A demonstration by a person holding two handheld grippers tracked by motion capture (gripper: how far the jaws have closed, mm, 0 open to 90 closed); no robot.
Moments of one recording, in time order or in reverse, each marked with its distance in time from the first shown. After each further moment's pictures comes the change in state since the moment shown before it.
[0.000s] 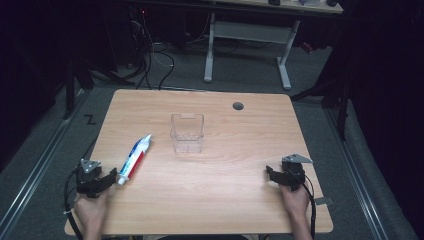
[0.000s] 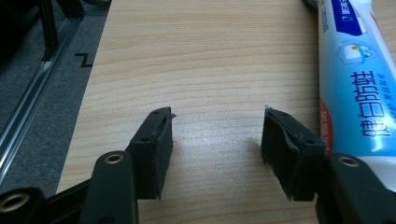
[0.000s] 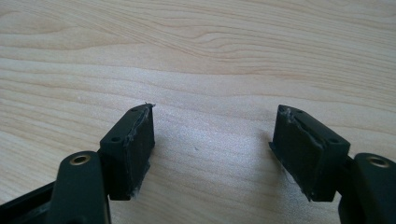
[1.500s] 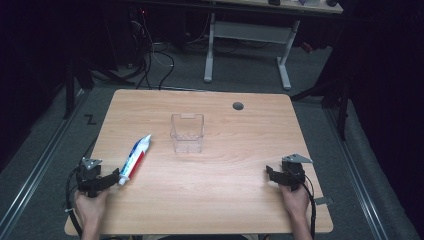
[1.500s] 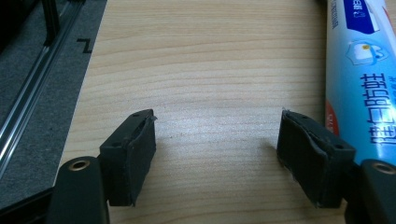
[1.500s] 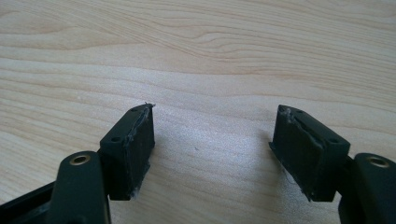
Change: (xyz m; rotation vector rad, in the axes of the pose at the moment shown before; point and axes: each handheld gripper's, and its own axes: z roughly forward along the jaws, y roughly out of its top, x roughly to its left) left arm -0.004 0.007 0.001 0.060 0.021 -0.020; right arm 0.000 0.000 0.000 0.000 0.000 0.000
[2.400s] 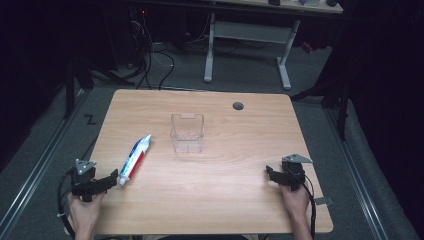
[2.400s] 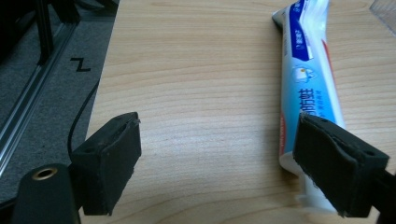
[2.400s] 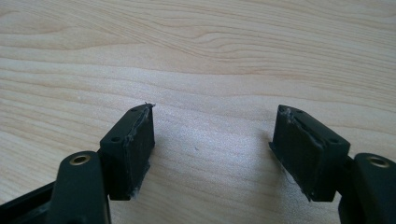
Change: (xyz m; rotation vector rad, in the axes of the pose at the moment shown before) left arm -0.001 0.002 -0.031 -0.079 -0.048 0.010; right arm 0.000 0.000 0.000 0.000 0.000 0.000
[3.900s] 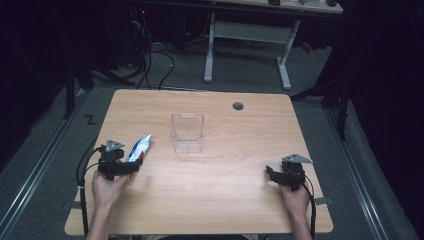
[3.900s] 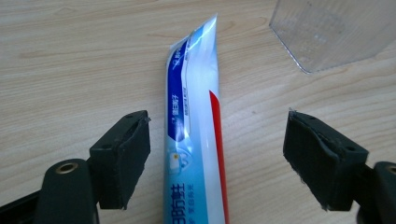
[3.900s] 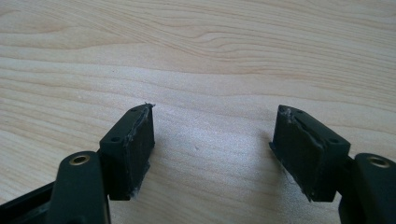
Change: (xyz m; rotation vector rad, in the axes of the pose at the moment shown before) left arm -0.049 0.057 0.034 0.077 -0.212 0.132; right arm 0.000 0.000 0.000 0.001 0.000 -0.003
